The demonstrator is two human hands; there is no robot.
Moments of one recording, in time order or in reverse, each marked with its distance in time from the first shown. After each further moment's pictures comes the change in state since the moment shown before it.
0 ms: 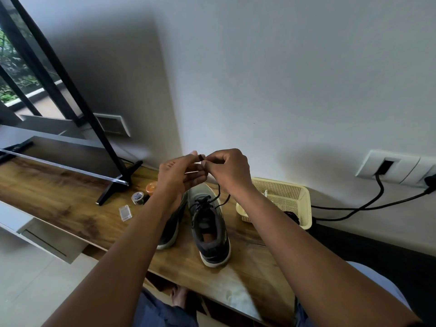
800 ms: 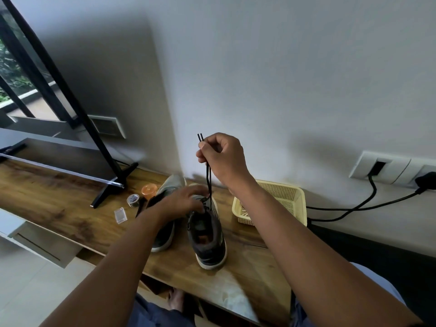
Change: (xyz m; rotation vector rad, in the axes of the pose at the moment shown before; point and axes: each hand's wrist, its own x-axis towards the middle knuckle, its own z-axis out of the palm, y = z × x) left_hand 0.013 -0.034 -0.029 0.920 -0.537 -0.090; right_hand 0.004 -0.033 -0.012 0.273 0.012 -0.013
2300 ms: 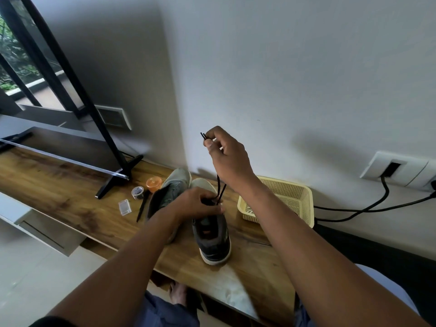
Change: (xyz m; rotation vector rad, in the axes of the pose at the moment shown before) left_hand 0.014 -0.018 0.022 0.179 0.050 -0.020; right_hand 0.000 0.011 0.006 -0.309 -0.088 -0.152
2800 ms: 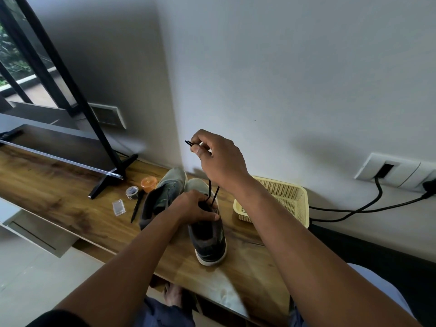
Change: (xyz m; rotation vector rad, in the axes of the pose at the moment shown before) left_hand 0.001 0.002 0.009 0.113 0.048 -0.081; right_hand -0.001 -0.015 -0.002 -0.176 -0.104 -0.068
